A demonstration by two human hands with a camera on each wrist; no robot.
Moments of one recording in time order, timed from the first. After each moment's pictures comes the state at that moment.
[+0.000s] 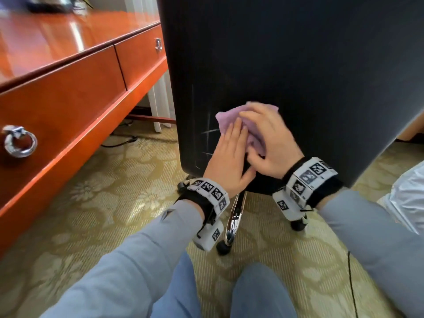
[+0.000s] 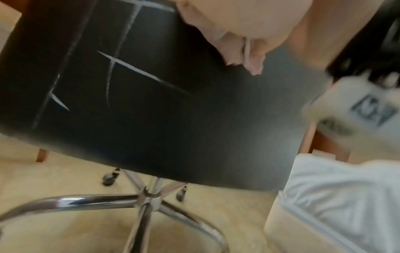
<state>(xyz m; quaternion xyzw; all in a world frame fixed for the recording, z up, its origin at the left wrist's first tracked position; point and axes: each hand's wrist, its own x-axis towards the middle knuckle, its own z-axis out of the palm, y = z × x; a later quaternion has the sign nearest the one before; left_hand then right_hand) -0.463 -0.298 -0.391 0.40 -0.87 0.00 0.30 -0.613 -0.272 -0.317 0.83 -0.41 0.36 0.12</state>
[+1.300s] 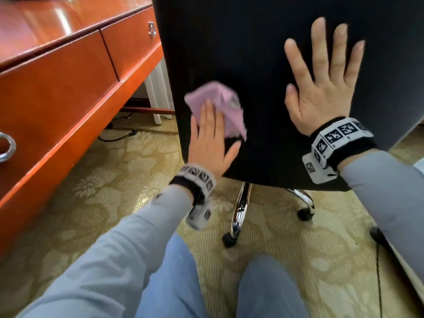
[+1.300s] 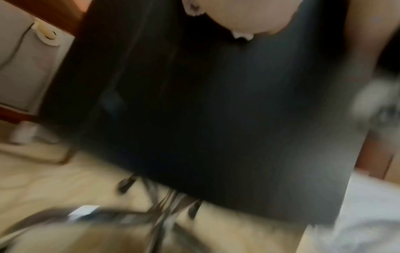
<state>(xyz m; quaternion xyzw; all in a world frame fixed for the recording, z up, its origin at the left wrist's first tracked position) -0.434 -0.347 -0.417 0.53 -0.80 0.15 0.25 -0.655 -0.309 -0.294 0.64 -0.57 0.25 0.45</state>
